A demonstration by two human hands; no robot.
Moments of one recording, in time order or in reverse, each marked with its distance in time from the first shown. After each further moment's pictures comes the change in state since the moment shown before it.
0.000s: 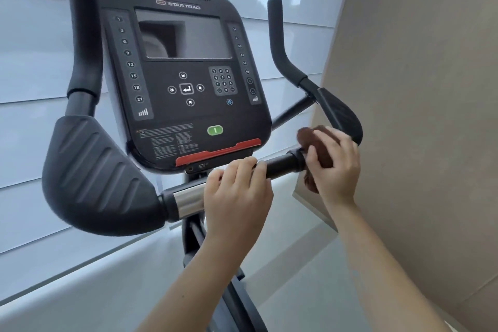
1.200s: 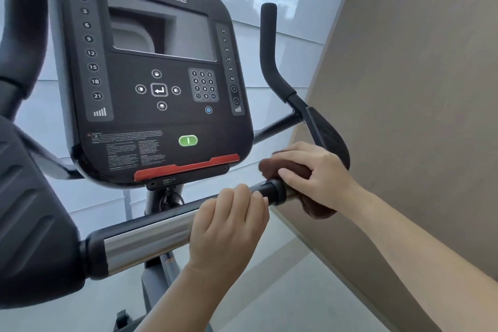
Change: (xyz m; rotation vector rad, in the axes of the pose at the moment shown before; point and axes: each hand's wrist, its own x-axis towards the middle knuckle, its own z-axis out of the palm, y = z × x) left_hand 0.010 0.015 0.045 0.249 0.184 0.101; right_hand 0.073 0.009 -0.010 0.125 -0.822 -0.164
